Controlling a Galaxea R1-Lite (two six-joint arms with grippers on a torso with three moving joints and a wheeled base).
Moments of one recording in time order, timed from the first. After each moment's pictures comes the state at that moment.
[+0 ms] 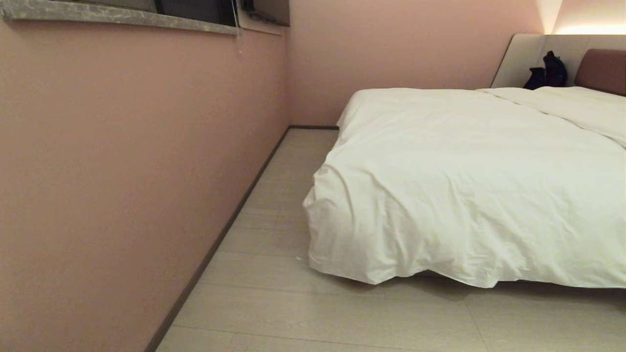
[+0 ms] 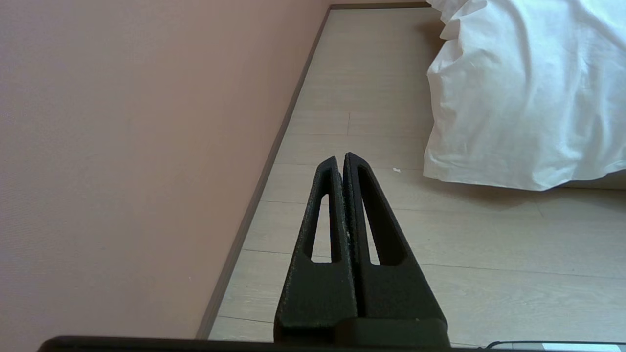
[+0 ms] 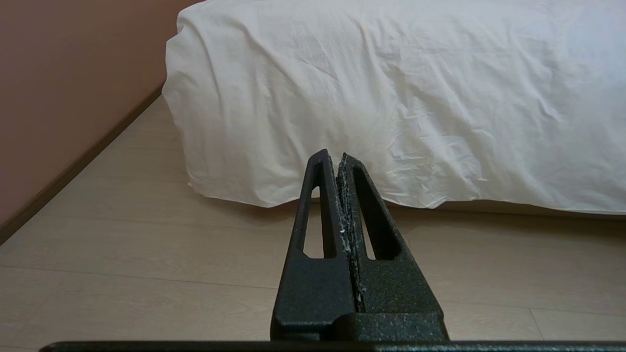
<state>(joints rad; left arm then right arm) 0.01 0.00 0.00 0.00 -0.02 0.04 -0.01 0.00 0.00 -0.04 0.00 -0.01</state>
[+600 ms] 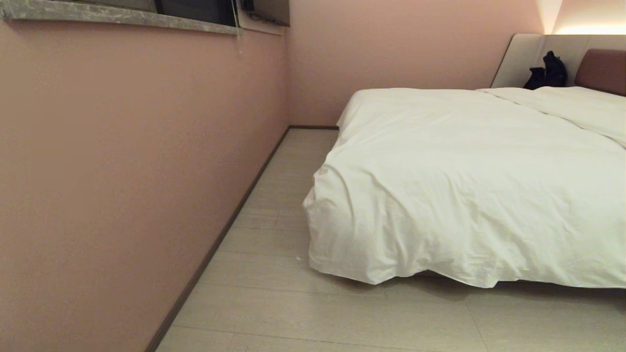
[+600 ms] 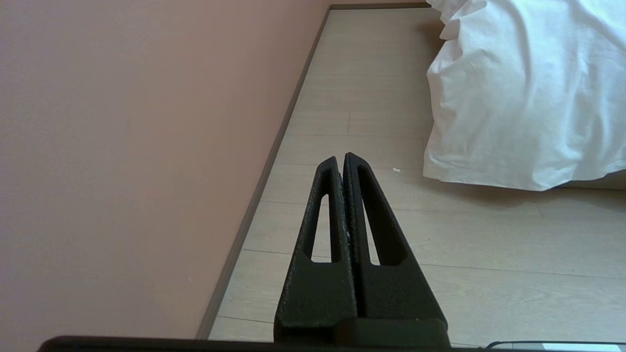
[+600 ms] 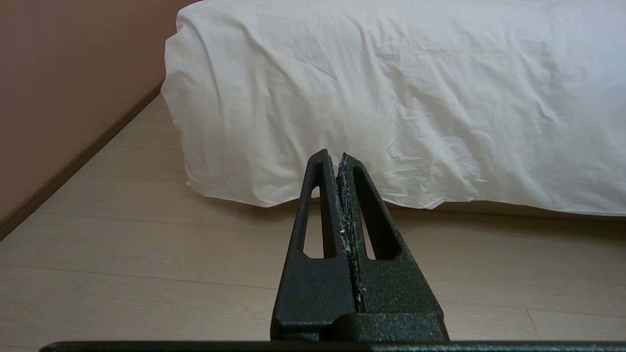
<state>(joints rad) 0.01 0.00 0.00 0.00 -0.02 0.04 -0.01 0.00 0.00 -0.04 0.00 -0.02</state>
